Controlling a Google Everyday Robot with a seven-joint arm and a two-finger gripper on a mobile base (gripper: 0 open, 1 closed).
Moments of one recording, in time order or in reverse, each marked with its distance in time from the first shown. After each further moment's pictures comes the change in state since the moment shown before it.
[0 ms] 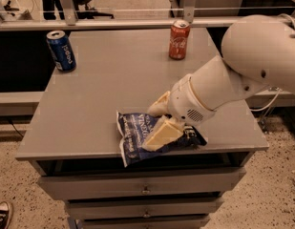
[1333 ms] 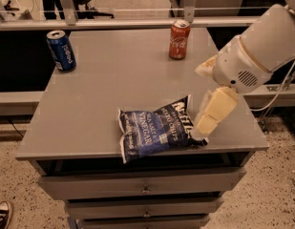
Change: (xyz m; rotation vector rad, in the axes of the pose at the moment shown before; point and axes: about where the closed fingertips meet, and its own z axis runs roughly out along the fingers) arm 0.029 -0.029 -0.106 0.068 0.137 0.066
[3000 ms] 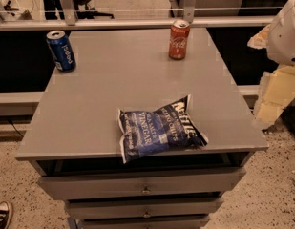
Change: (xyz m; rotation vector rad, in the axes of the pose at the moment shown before) arm 0.051 -0.012 -0.099 0.205 0.336 -0.061
